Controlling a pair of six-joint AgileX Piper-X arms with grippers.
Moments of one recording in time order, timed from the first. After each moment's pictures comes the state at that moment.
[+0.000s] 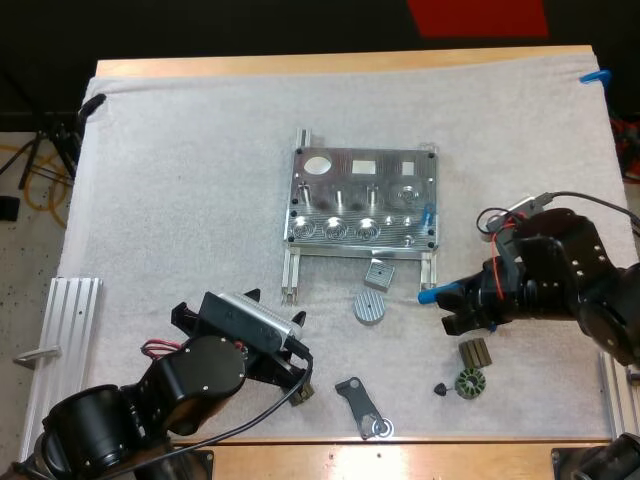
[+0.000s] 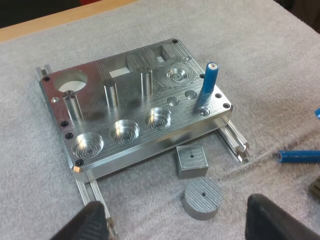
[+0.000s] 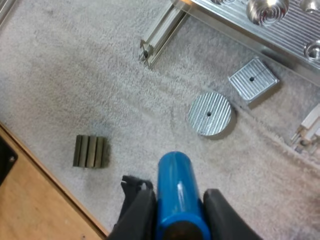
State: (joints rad) left arm -1.05 0.65 -0.90 0.98 -0.40 -2.17; right arm 0.59 1.02 -1.04 1.05 -0.35 -1.72
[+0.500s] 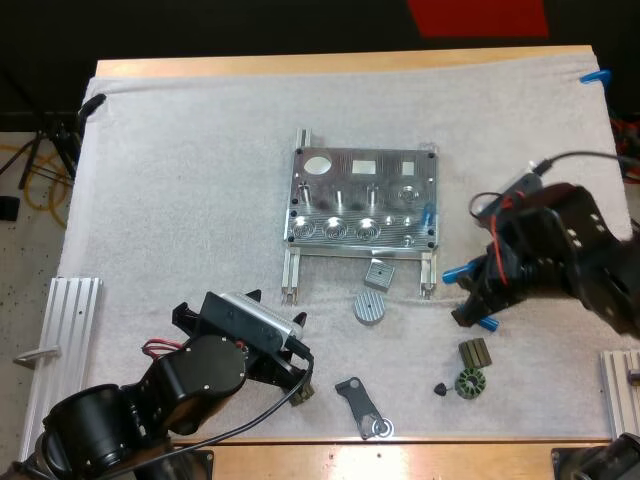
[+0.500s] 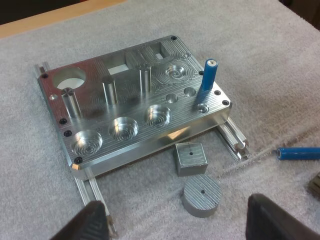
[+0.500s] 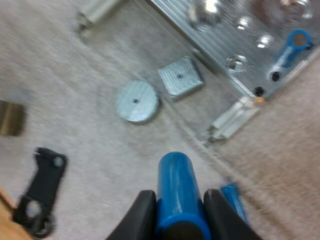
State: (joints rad) left arm -1.05 0.65 -0.90 0.98 -0.39 -2.17; right arm 0.59 1.14 -1.25 1.25 -0.15 -2.00
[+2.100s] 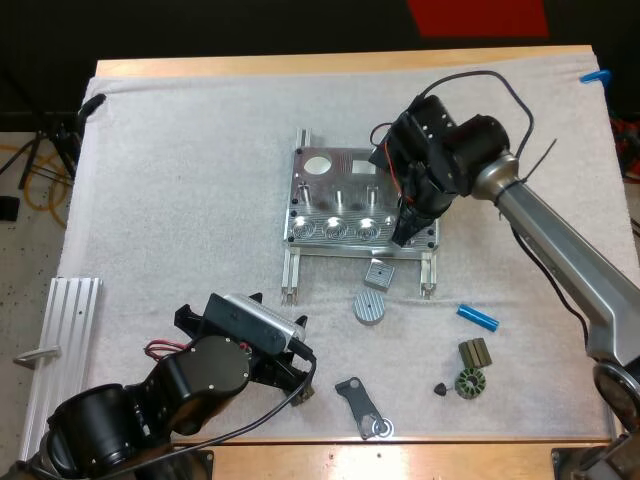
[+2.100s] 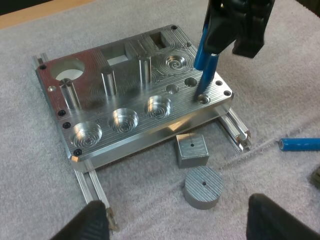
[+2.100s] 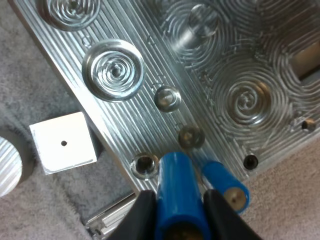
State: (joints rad) left arm -1.05 0.65 -0.88 0.99 -0.39 -2.17; right arm 0.59 1.80 -1.64 1.23 0.03 -2.30
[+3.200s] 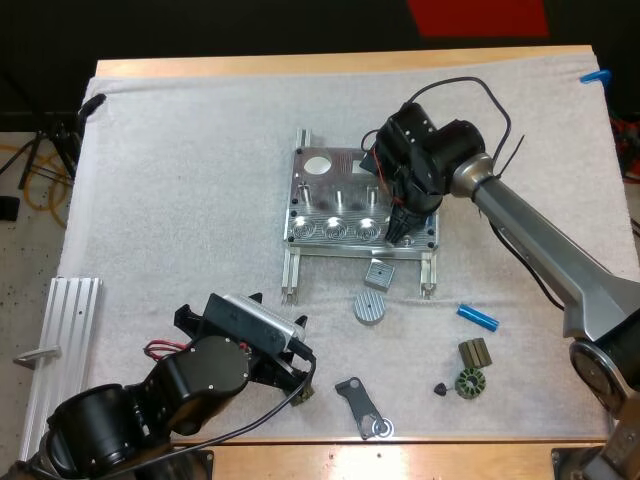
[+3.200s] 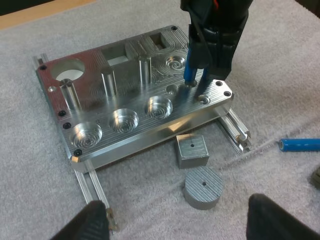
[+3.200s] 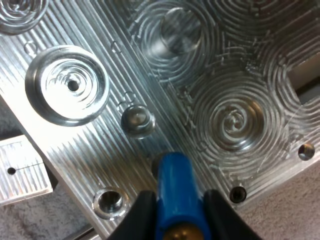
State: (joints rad) left arm -1.05 0.65 -0.88 0.99 -0.39 -2.17; right arm 0.59 1.89 -1.65 1.16 0.10 -2.32
